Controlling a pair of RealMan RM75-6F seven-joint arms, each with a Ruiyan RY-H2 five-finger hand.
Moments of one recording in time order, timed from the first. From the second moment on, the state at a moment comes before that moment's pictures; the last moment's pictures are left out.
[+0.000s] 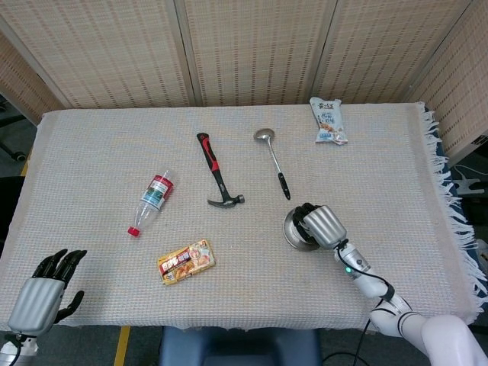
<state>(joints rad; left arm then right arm) -0.05 -1.12 0.05 -1.75 1.65 1.50 0.28 0.61 -1.82 0.01 -0.67 -1.64 1.23 0.28</state>
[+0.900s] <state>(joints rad) -0.05 -1.12 0.05 -1.75 1.65 1.50 0.29 0.62 -1.83 0.00 -0.69 -1.62 1.21 0.58</state>
